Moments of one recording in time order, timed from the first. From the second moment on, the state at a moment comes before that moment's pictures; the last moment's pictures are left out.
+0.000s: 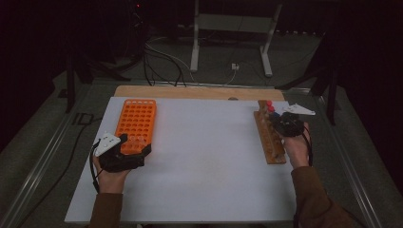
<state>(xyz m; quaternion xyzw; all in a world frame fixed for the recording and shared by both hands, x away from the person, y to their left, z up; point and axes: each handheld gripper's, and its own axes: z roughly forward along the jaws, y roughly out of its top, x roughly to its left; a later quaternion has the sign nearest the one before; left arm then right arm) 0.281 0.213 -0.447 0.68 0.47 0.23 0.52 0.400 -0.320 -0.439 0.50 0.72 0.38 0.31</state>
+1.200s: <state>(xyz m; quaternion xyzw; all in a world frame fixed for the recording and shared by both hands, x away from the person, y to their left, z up) 0.276 0.138 -0.441 0.72 0.39 0.23 0.52 0.319 -0.241 -0.420 0.39 0.76 0.48 0.21</state>
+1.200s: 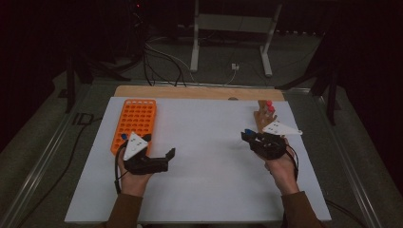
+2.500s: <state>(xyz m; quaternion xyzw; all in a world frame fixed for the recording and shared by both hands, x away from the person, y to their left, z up) 0.282 0.012 -0.459 0.79 0.27 0.15 0.52 0.295 -0.187 -0.422 0.33 0.79 0.51 0.09</state>
